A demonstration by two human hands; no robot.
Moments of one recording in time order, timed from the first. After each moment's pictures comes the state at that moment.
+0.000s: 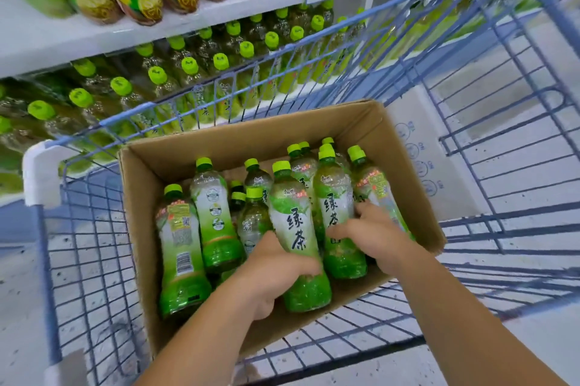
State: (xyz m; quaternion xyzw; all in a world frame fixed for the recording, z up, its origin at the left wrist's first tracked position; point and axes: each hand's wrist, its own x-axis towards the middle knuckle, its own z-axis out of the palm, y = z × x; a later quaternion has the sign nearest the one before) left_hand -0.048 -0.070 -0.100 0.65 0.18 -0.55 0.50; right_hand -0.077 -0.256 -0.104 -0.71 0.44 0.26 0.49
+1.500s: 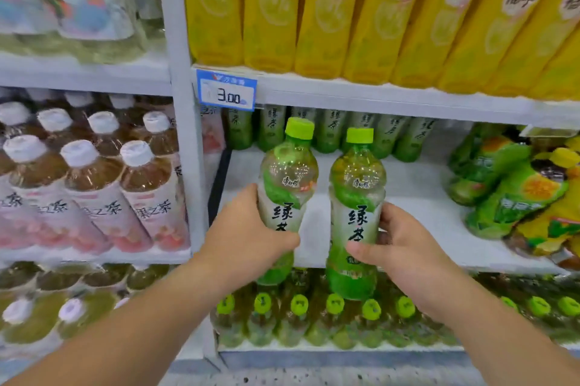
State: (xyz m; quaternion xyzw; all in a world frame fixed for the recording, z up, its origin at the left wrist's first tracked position) left_hand 0.281 0.549 0.003 0.87 0.10 -0.02 0.48; right_hand 0.289 0.329 -0.006 -0.80 0.04 0.14 0.59
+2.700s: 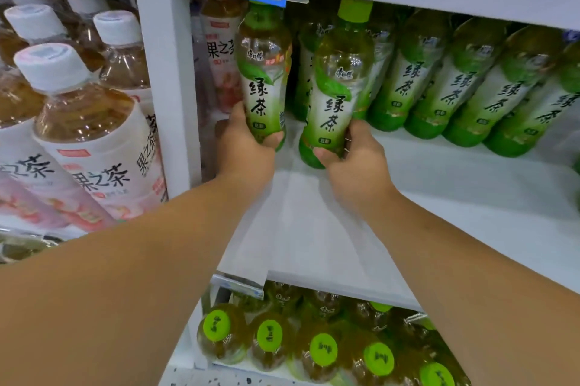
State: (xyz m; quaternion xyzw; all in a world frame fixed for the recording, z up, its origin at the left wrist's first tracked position) left_hand 0.445 0.590 -0.118 0.81 0.22 0.21 0.50; right_hand 0.470 0.434 -0.116 -0.84 -0.09 -0.02 0.53
